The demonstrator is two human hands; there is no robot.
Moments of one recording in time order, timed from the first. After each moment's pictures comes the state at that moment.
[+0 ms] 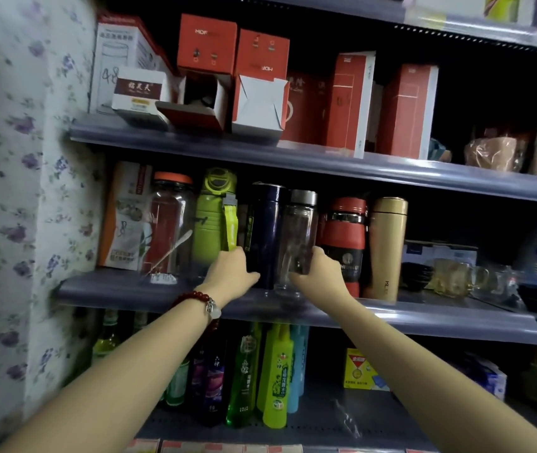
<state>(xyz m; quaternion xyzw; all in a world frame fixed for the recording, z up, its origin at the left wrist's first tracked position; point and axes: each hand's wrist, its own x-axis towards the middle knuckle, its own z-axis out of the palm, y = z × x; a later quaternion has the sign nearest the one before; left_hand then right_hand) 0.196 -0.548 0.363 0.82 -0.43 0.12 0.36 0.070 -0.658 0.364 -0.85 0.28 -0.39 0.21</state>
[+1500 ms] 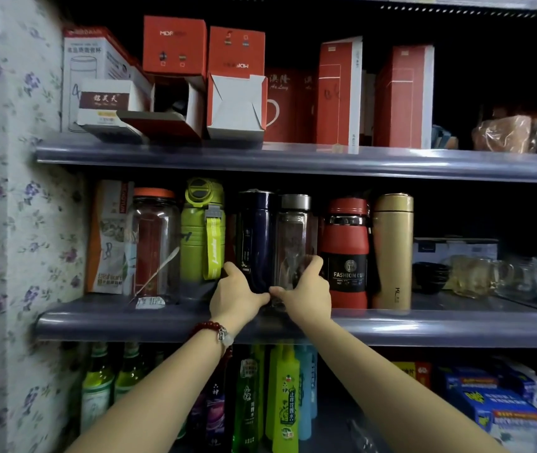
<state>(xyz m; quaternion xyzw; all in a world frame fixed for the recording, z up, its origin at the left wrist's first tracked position) 0.200 -0.599 0.345 0.85 -0.31 0.11 0.41 0.113 -0.675 0.342 -0.77 0.34 -0.45 0.29</state>
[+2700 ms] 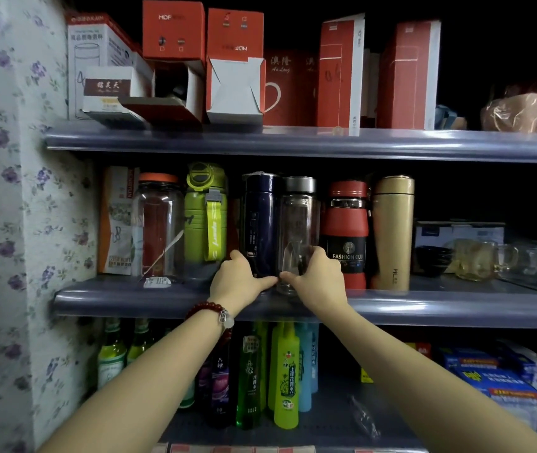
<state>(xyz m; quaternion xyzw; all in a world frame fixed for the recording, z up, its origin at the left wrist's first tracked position) 0.193 -0.588 0.343 0.85 -0.36 0.13 0.36 0.077 -0.670 0.347 -0.82 0.33 -0.42 0.23</state>
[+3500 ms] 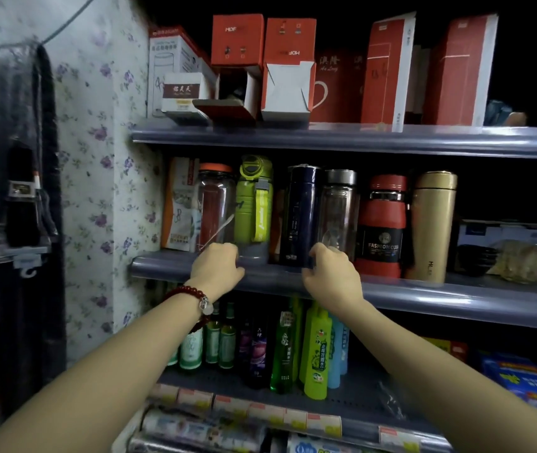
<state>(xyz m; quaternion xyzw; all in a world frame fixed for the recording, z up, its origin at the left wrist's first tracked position) 0.215 -0.482 0.338 0.88 -0.33 0.22 0.24 0.069 -0.619 0.337 -0.89 0.23 -0.38 0.07</state>
